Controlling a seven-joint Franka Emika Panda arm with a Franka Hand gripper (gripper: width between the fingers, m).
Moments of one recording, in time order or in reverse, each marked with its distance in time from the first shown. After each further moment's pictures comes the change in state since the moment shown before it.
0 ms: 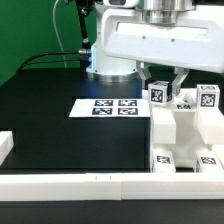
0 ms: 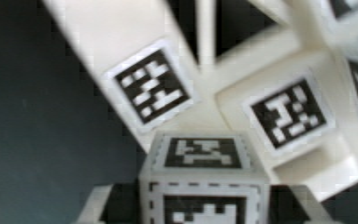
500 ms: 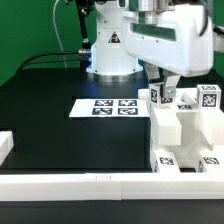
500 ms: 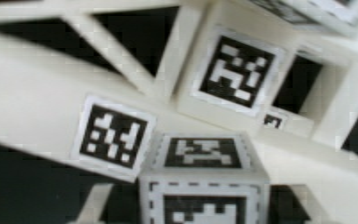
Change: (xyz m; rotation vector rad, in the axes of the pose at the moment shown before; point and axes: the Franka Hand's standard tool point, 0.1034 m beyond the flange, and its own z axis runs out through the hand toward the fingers) arm 0.005 -0.001 0.001 0.074 -0.050 0.524
